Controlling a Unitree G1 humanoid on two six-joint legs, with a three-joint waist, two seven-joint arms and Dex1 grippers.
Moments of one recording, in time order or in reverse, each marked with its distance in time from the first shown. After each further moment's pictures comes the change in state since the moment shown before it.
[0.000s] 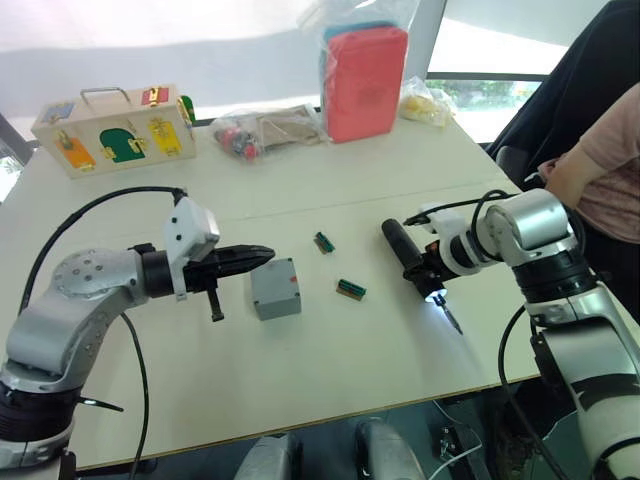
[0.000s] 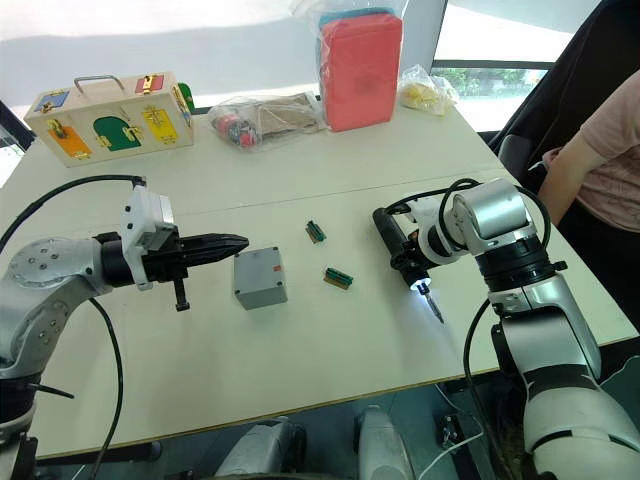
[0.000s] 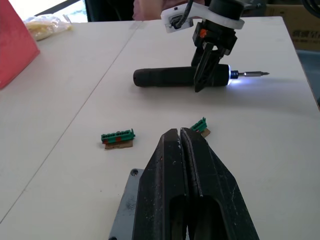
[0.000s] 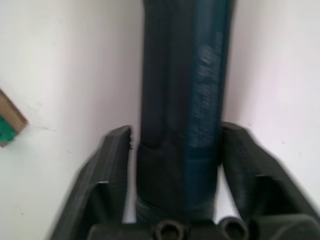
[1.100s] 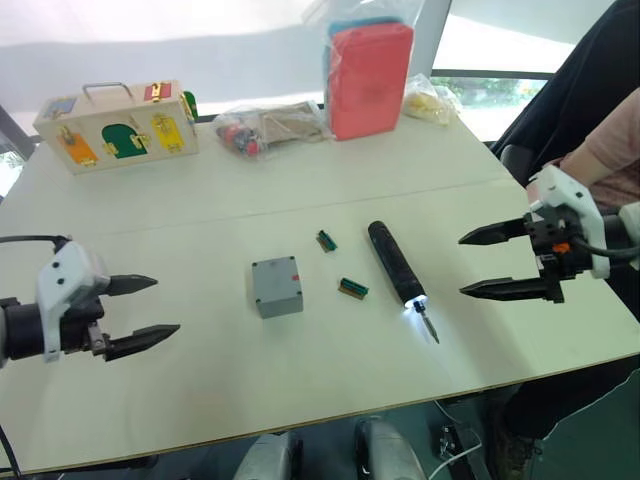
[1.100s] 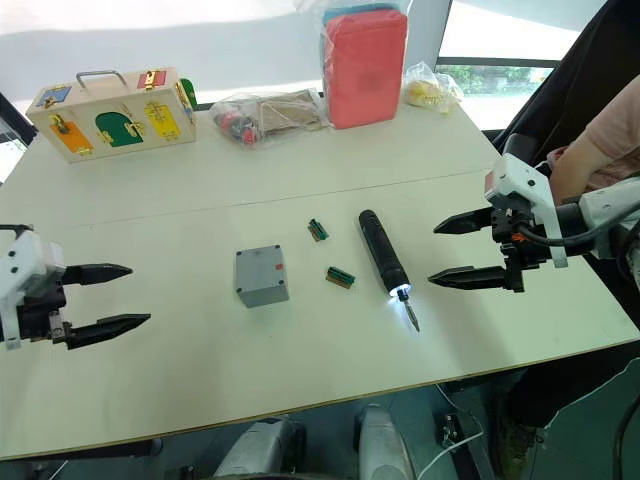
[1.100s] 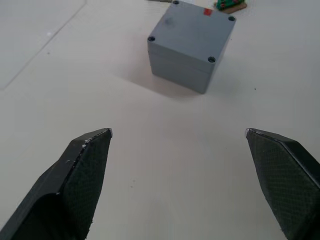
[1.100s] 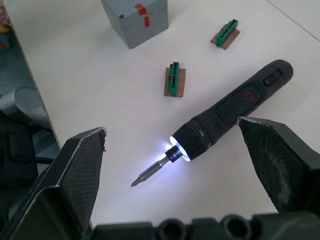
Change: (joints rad) left arm 0.519 0.262 0.524 -0.001 -0.022 0.105 -0.213; right arm 0.477 -0.601 -0.357 -0.464 0.172 -0.811 0.894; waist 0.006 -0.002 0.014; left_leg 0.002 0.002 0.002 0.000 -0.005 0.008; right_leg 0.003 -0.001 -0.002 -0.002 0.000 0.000
